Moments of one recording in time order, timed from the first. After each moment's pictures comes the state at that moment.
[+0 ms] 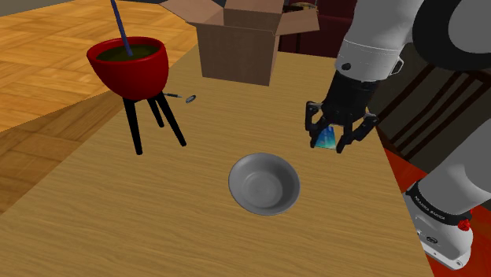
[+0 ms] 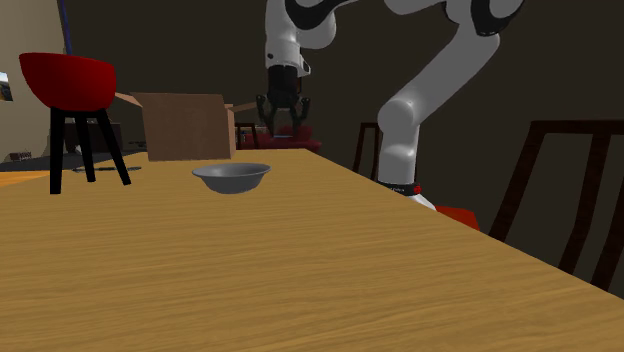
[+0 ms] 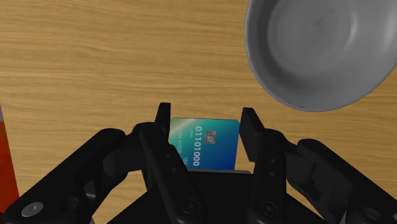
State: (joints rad) arm 0.02 -0.76 0.60 -2.58 0.58 1.86 1.18
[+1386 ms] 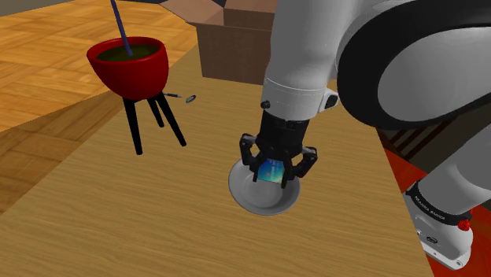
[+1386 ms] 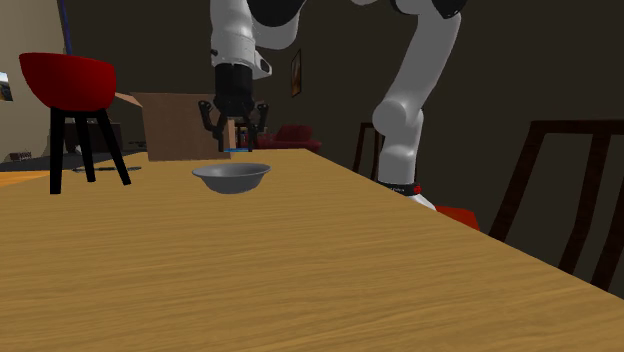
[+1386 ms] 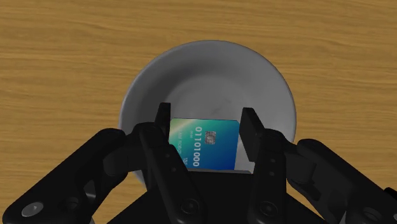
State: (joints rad) arm -0.14 -0.35 1.01 -2.28 0.50 2.09 1.49
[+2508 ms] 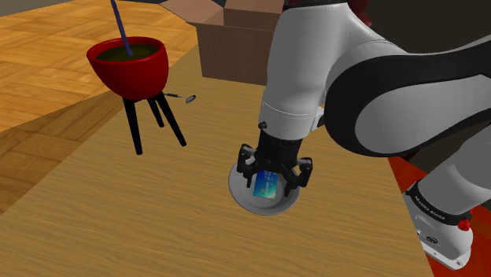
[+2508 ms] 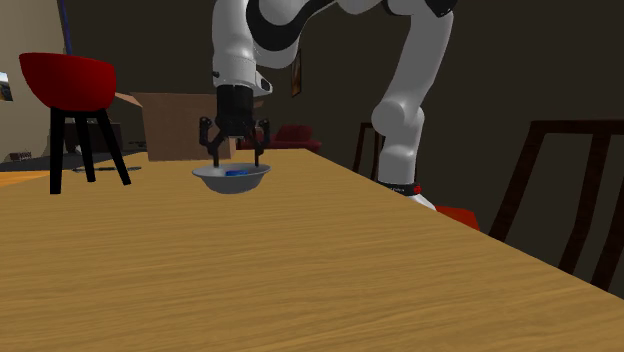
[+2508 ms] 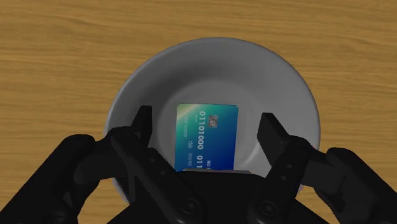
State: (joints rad) arm -0.17 -0.27 1.08 -2.34 0.48 2.21 1.50
